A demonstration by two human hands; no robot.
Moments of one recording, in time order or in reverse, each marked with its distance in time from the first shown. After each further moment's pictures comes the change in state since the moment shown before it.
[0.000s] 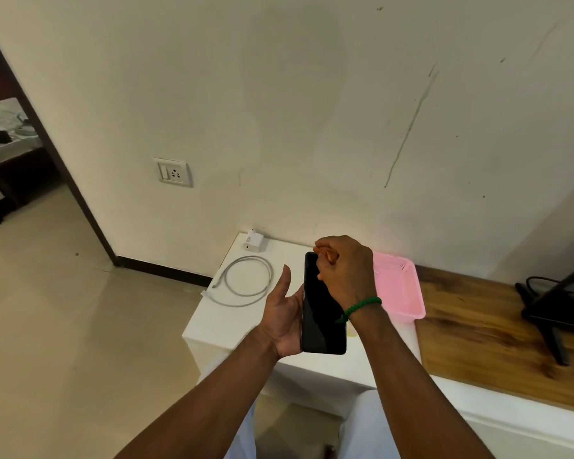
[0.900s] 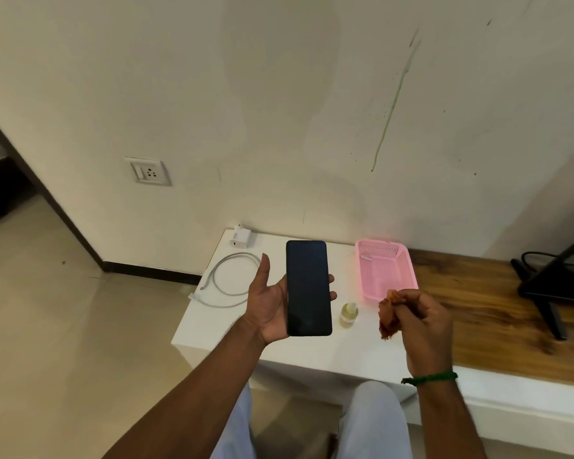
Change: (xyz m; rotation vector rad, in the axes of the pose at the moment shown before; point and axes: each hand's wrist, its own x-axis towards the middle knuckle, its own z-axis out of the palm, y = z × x) left_hand 0.028 0.016 -0.016 0.015 -0.043 -0.101; right_hand -0.081 0.105 -0.050 0.579 0.247 0.528
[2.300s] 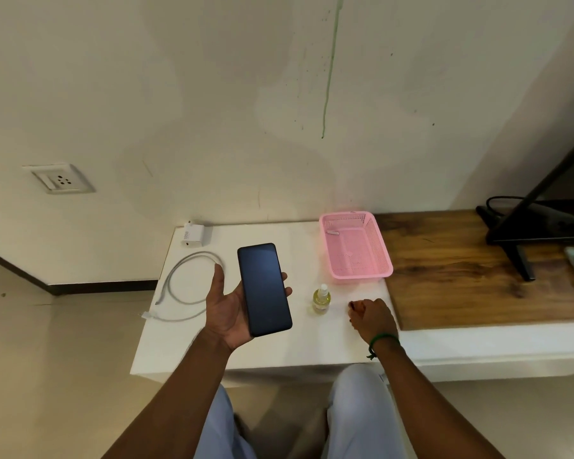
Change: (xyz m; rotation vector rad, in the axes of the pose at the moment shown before) left_hand 0.041 -0.003 -0.060 -0.078 0.237 -0.075; right_hand 0.068 0.194 -0.016 -0.942 -0.198 0.341
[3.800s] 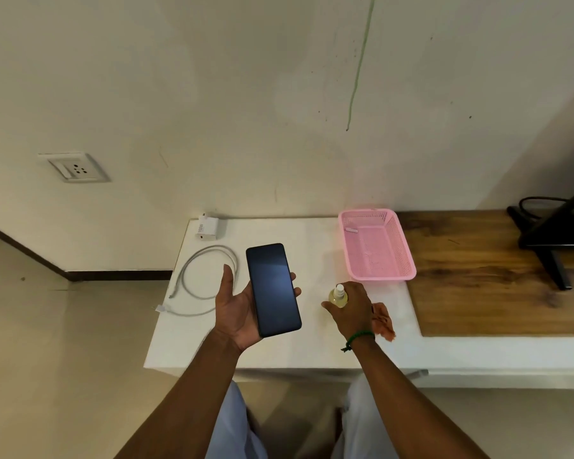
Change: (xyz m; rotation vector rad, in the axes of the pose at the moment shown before) left_hand 0.004 0.006 -0.020 -0.033 -0.006 0.028; right_hand 0.005 -0.064 0.054 0.372 0.173 -0.214
